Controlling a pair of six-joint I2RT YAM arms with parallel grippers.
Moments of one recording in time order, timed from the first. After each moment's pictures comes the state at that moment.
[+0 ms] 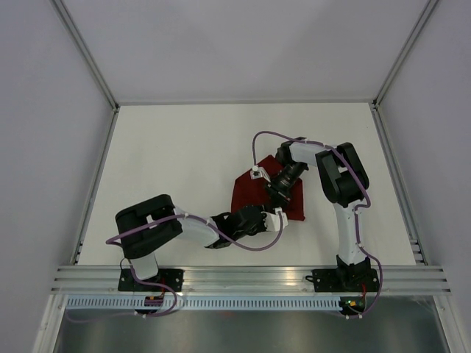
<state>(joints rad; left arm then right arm) -1.17 1.76 0.67 0.56 -0.25 0.49 0.39 2.22 1.46 -1.25 -0.85 -1.02</state>
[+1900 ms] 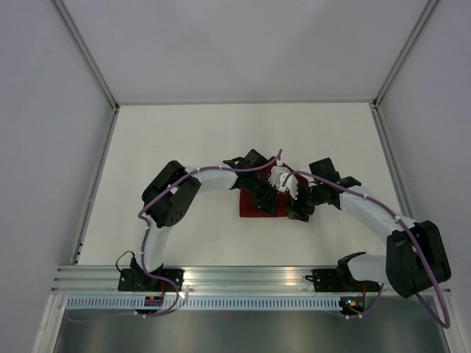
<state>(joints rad) -0.80 2.10 1.35 -0.27 0.76 0.10 0.31 1.29 0.74 -0.57 -0.61 -0.85</state>
